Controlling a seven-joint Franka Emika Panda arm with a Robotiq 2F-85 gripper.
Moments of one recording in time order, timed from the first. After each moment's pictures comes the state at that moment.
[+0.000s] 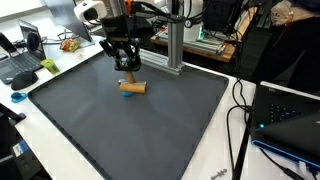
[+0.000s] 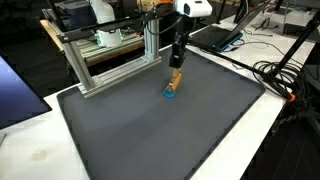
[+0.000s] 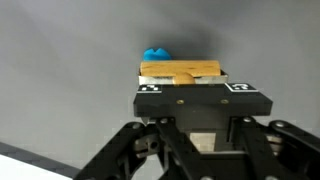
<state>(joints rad) -0.02 0.32 0.06 -1.92 -0.06 2.25 -0.36</state>
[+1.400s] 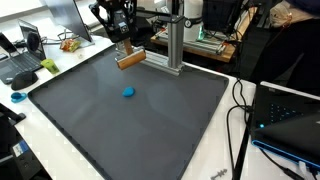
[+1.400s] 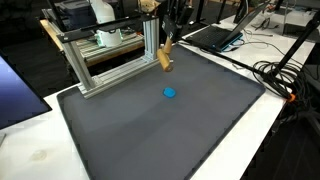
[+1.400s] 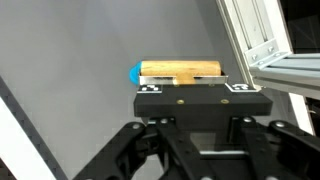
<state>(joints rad) -0.02 0.22 0.07 -1.75 -0.14 1.84 -1.05</state>
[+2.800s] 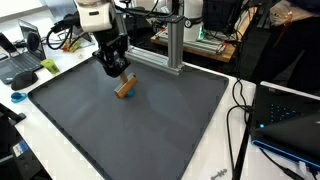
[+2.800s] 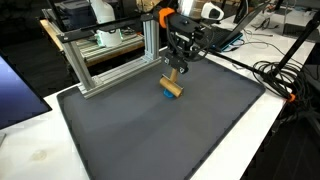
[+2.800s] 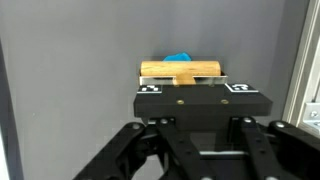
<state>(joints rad) -0.05 0.43 0.07 -1.75 -0.15 2.12 -1.52</state>
